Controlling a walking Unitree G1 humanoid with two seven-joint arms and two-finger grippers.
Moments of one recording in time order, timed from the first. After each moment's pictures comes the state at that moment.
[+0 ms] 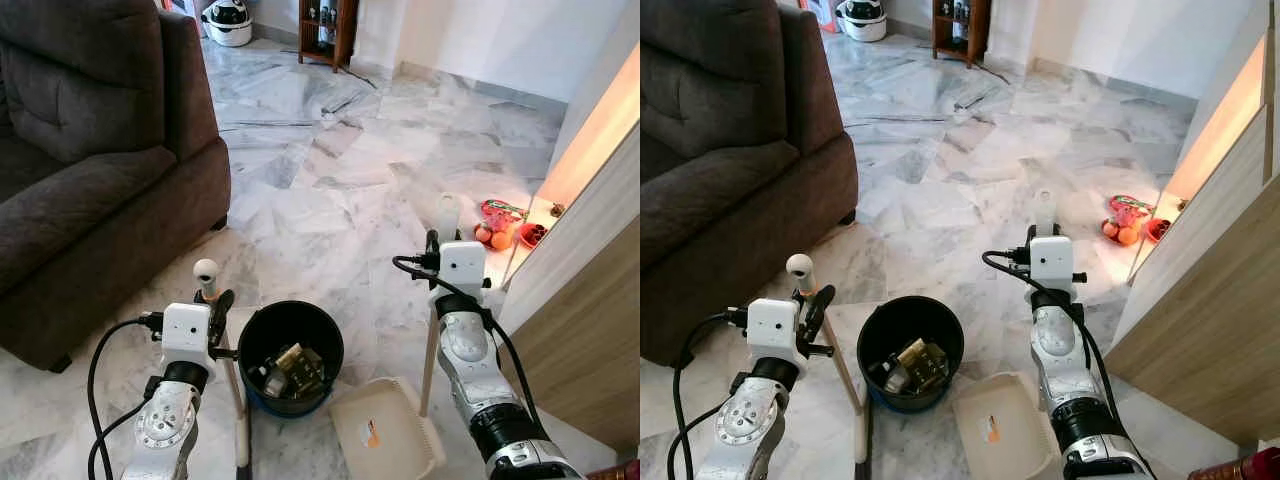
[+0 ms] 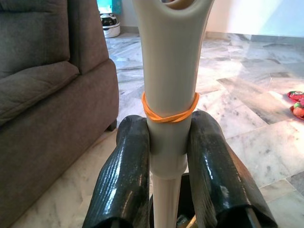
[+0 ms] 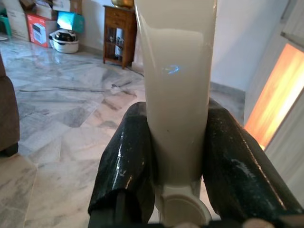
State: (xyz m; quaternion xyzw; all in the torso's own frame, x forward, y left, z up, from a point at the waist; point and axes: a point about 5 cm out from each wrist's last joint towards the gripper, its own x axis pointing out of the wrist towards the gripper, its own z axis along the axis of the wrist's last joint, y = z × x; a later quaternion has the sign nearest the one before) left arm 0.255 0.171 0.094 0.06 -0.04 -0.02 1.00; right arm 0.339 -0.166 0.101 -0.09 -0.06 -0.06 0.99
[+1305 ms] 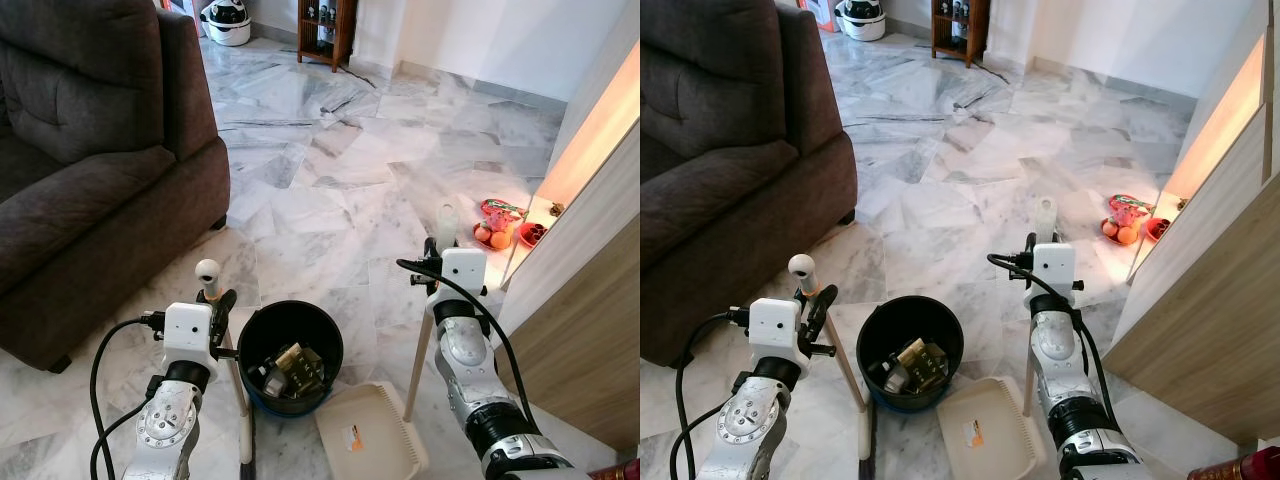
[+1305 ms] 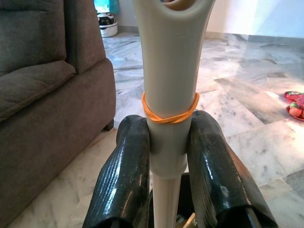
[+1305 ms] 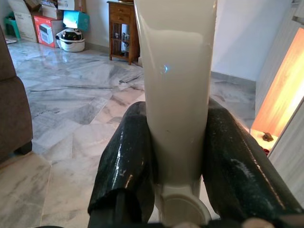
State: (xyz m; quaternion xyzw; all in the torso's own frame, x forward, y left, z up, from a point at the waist) left arm 0.256 0.169 0.093 0.05 -0.04 -0.03 1.00; right arm 0.338 -0.163 0.092 -0.06 -0.05 -0.05 1.00
